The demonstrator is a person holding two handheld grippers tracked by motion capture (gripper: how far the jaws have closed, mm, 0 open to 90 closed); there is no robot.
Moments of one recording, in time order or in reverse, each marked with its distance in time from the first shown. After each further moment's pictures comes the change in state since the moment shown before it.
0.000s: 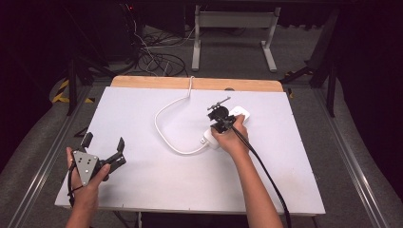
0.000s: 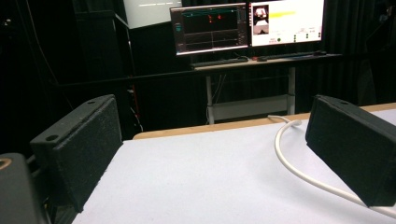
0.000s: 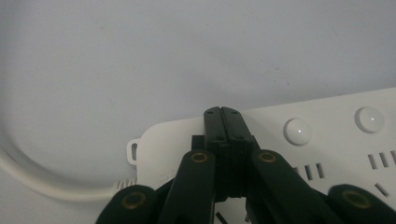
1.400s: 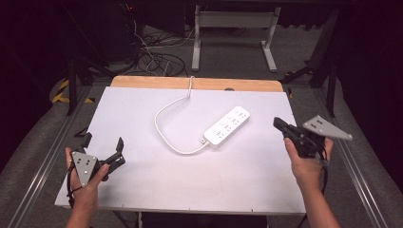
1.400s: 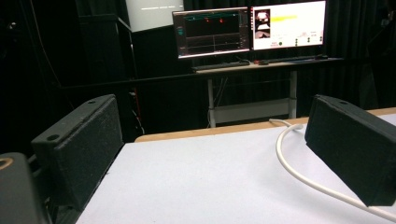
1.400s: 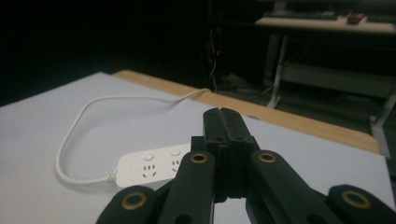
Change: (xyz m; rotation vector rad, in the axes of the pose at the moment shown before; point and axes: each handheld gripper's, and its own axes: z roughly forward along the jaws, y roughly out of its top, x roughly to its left) left arm 0.001 0.001 -0.002 -0.014 0.007 -0.006; right arm -0.079 -0.153 -0.176 -0.772 -0.049 0.095
